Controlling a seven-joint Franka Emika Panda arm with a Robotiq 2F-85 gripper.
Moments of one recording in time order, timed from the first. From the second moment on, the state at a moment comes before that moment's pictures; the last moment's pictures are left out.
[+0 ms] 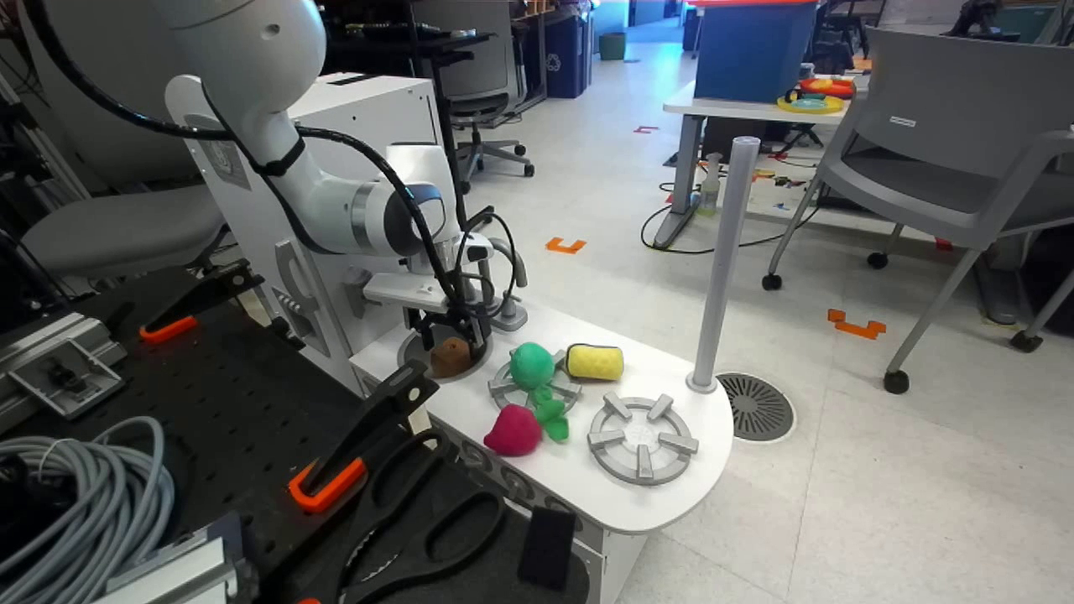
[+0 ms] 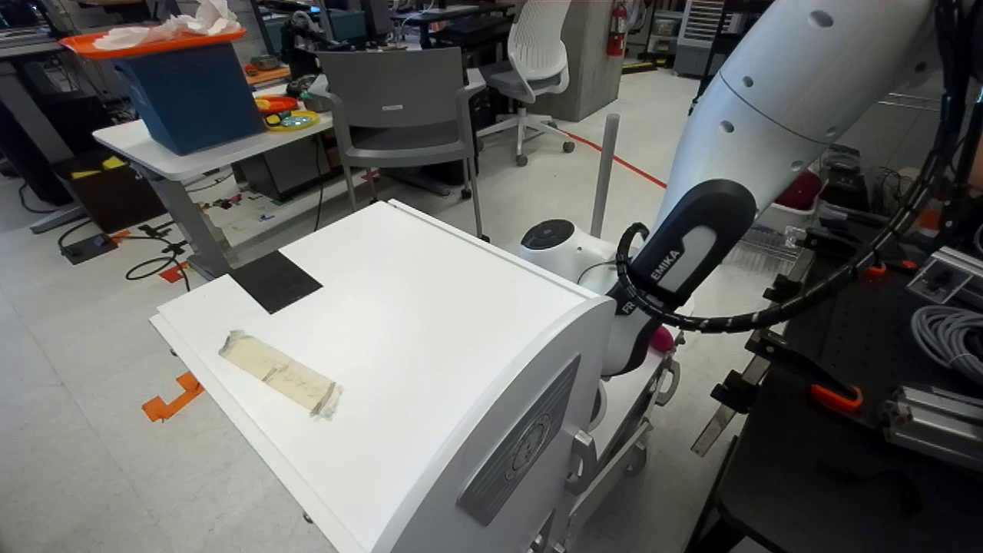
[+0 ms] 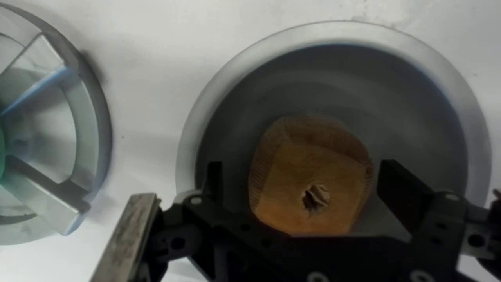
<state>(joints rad) 0.29 1.44 -0.02 -1.31 -0.09 2.63 0.07</state>
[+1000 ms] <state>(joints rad) 0.29 1.43 -0.02 -1.33 -0.09 2.63 0.05</state>
